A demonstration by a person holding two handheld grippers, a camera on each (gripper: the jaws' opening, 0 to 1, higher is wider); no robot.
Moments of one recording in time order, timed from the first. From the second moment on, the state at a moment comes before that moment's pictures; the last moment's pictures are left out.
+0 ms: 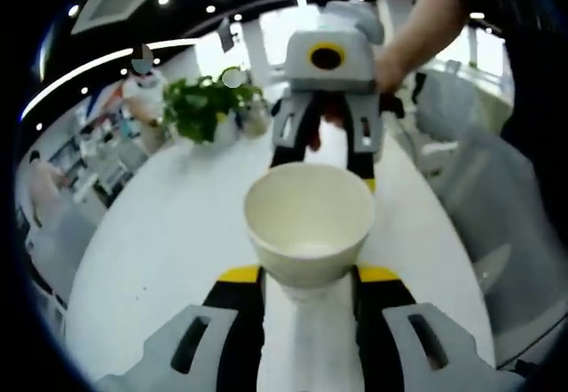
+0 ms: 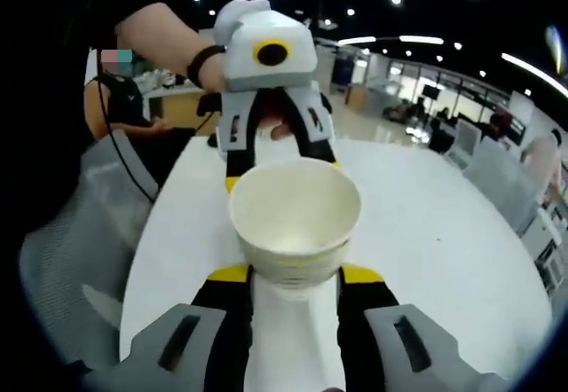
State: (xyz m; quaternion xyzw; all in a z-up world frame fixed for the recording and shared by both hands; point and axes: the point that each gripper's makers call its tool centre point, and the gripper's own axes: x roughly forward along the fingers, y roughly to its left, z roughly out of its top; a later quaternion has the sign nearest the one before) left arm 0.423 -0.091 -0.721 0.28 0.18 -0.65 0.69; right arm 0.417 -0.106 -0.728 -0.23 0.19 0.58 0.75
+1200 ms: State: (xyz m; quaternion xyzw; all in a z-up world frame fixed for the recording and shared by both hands) left arm 0.552 -0.081 -0.775 0.24 0.22 -0.61 0.72; right arm 0.548 -0.097 -0.782 -0.22 0.20 0.60 0.74
